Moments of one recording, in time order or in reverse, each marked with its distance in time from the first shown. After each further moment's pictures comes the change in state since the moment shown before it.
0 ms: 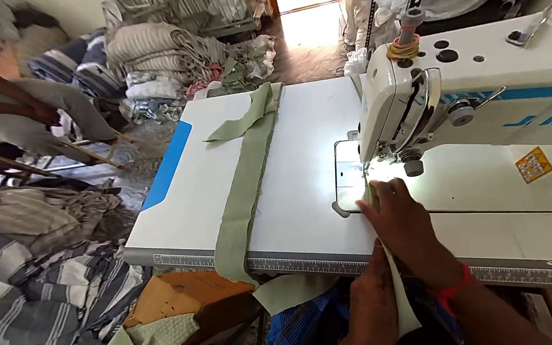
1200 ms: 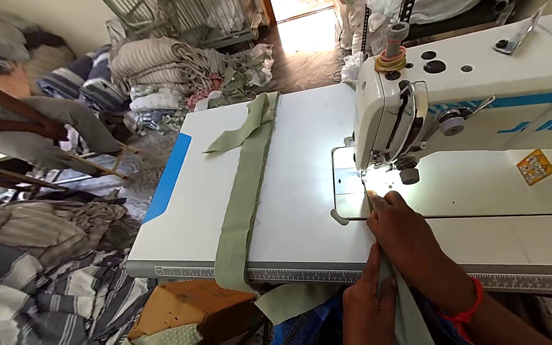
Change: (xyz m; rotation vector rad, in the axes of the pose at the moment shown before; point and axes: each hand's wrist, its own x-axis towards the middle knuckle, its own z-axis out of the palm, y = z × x) left_hand 0.001 0.008 -0.015 -0.031 0.017 0.065; right_hand -0.002 -0.007 -0.002 -0.171 -0.060 0.016
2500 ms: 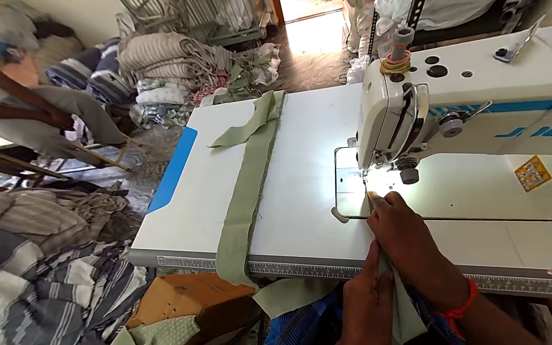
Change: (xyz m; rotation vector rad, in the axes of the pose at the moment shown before) left_hand 0.004 0.000 0.004 0.036 0.006 0.010; right_hand -0.001 0.002 0.000 0.050 0.003 -0.002
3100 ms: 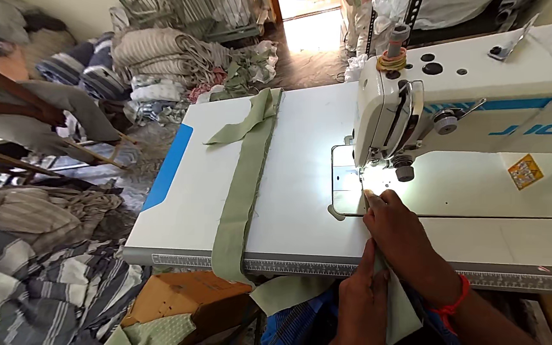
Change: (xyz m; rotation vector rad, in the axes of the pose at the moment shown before) left_hand -0.003 -0.001 0.000 0.035 -0.001 -0.015; right_hand -0.003 0.002 0.002 0.015 0.014 -0.024
